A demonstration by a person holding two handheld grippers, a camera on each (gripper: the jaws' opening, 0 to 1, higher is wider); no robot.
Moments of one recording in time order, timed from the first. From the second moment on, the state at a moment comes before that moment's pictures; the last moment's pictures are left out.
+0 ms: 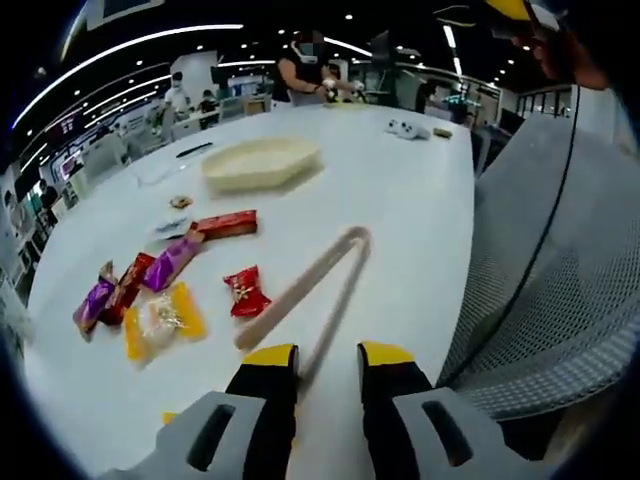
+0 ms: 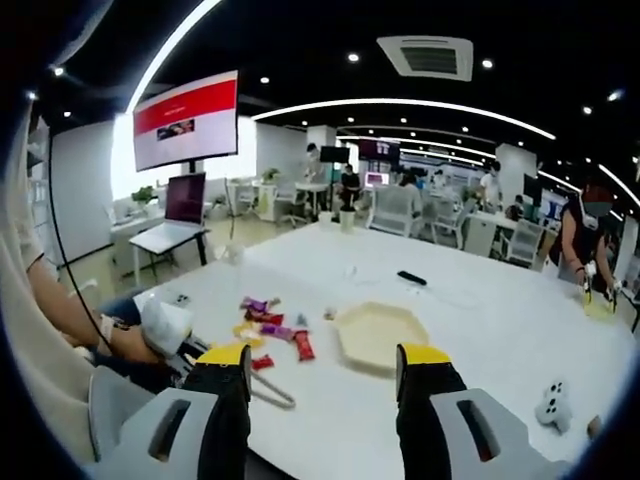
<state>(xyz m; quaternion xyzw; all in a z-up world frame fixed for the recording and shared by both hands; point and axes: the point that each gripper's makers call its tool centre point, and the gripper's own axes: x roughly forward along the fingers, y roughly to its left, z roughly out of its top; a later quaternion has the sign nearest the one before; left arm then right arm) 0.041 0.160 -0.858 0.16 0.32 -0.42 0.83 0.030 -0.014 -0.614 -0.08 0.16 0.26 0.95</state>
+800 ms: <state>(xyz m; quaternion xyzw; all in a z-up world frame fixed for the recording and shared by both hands) 0.037 0.158 -0.861 0.24 0.31 -0.47 0.79 0.018 -0.026 -0.614 -0.07 0.16 0.24 0.95</state>
